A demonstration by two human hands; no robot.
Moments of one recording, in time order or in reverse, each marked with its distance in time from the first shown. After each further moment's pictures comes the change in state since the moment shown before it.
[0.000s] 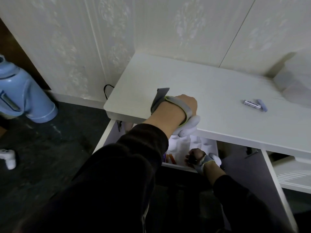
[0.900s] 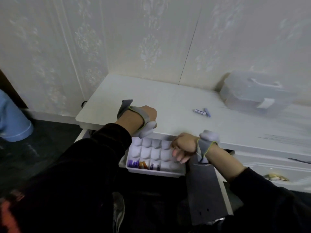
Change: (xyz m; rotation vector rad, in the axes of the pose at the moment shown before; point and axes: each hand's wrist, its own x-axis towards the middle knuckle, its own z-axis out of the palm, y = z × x) left_hand -0.005 0.006 0.003 0.108 -0.026 -0.031; right_hand -0.171 -0.086 -0.065 -0.748 -0.225 -0.268
